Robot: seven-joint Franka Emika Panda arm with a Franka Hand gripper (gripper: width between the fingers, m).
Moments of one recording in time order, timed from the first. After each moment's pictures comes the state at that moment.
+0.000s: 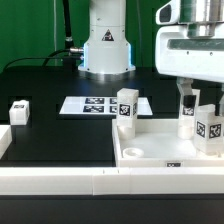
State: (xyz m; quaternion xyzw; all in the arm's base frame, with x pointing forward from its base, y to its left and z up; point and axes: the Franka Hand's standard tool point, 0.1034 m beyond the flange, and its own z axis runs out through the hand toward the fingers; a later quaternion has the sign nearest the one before) arm 0.615 0.102 0.094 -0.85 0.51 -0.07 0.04
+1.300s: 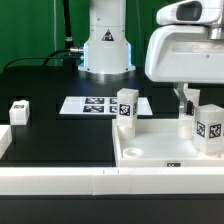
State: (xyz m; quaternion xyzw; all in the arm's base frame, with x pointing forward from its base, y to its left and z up) arm 0.619 0.114 0.090 -1.00 -0.01 -0.09 -0.02
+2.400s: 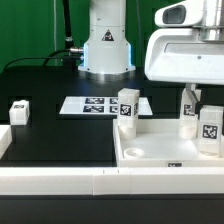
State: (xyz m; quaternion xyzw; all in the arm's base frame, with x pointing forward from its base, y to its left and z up) arm 0.618 0.112 0.088 -0.95 0.30 -0.09 0.02
